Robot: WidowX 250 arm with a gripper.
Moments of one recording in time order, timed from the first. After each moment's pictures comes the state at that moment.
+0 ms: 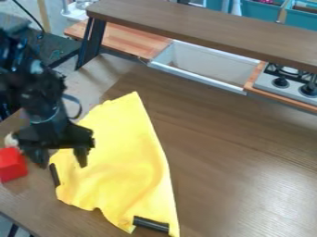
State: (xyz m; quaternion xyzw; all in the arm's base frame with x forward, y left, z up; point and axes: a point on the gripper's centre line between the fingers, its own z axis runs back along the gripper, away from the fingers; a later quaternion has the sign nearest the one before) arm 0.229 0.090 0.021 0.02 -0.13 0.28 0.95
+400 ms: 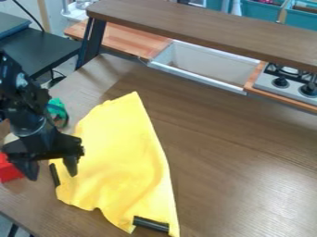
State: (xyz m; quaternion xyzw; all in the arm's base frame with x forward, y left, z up) arm 0.216 0.099 0.009 0.01 -0.13 0.31 0.94
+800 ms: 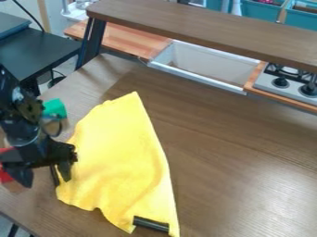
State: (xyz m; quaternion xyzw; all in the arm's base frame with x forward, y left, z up) arm 0.212 0.112 -0.008 0.02 -0.13 0.34 0.93
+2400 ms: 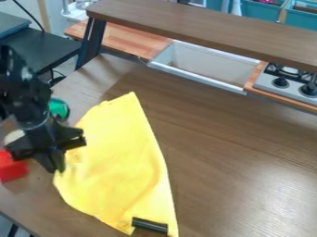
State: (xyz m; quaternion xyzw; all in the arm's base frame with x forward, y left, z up) arm 0.233 0.104 0.009 -0.01 -0.13 0.38 0.92
